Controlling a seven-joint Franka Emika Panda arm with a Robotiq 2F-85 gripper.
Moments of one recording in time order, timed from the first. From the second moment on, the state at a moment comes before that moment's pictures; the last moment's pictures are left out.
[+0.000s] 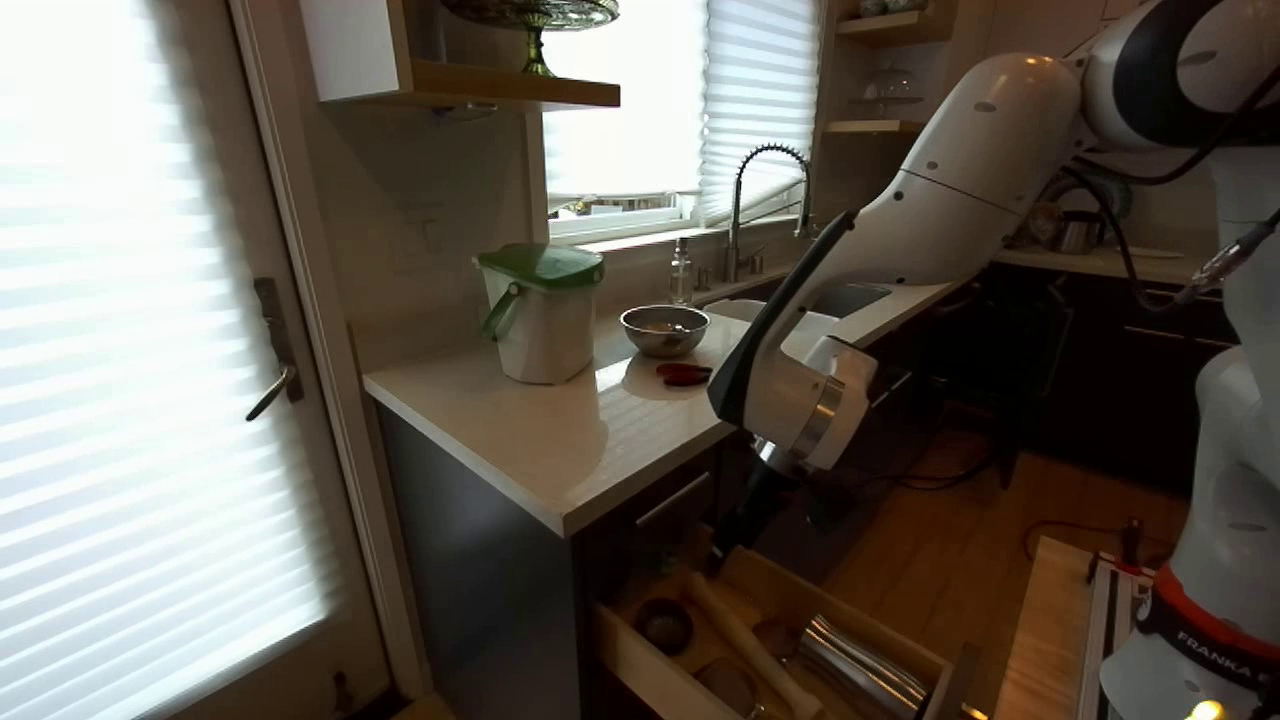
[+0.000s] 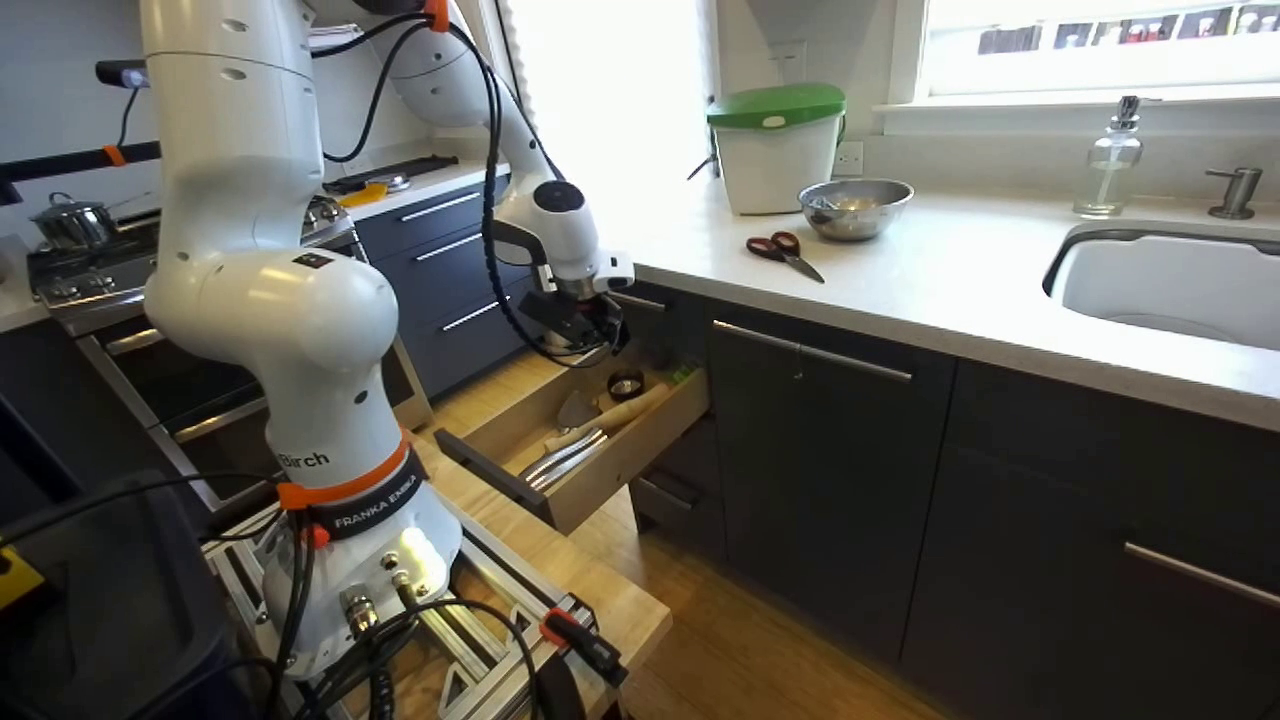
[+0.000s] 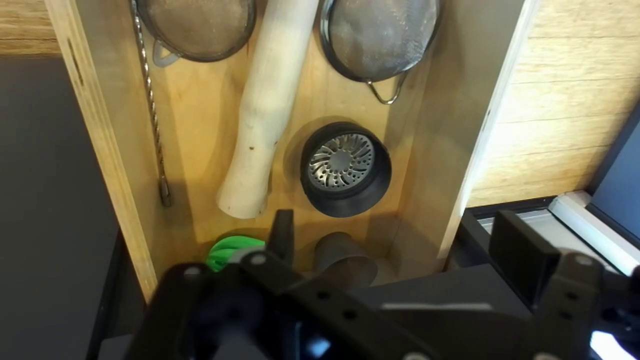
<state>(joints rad) 0.30 0.32 0.08 -2.44 1.57 3.01 -1.21</state>
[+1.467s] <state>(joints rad) 0.36 0.65 -0.09 -2.09 2.17 3.02 -1.83</state>
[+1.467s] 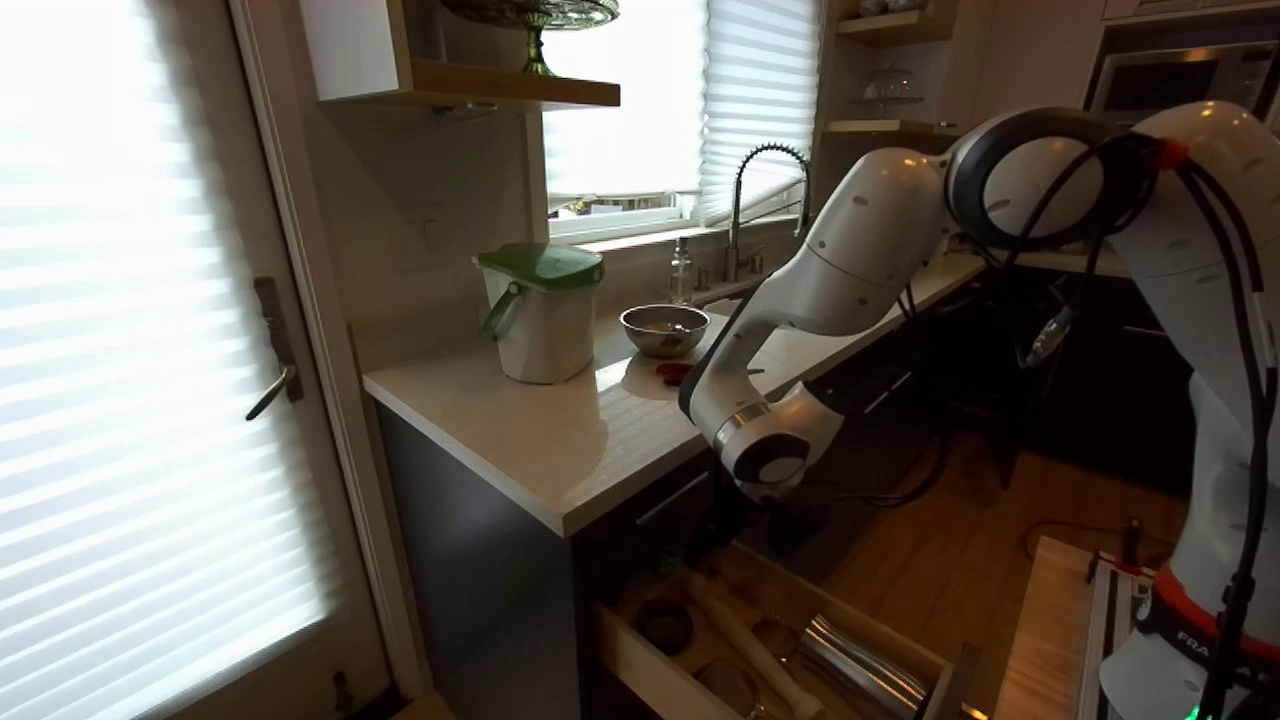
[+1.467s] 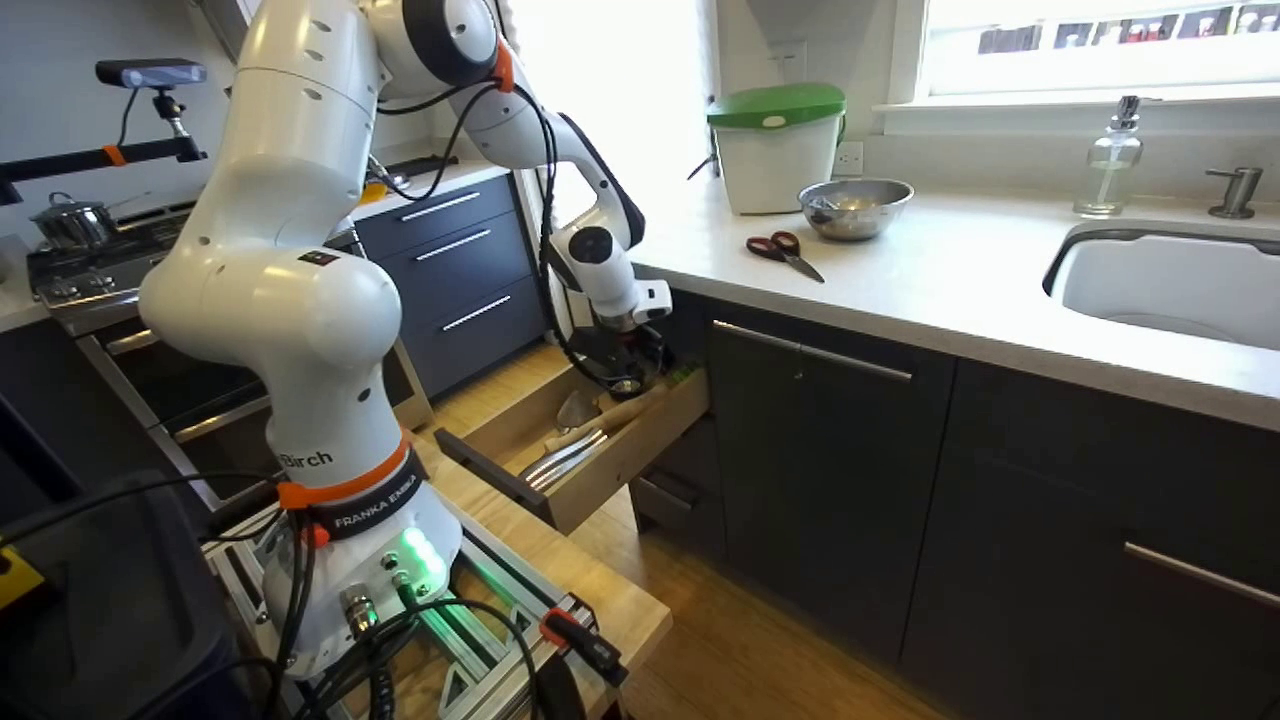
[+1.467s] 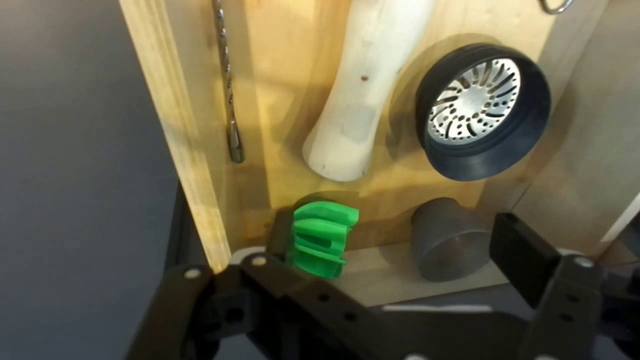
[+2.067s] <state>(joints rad) 0.46 0.71 -0.23 -2.09 2.49 2.83 -2.12</state>
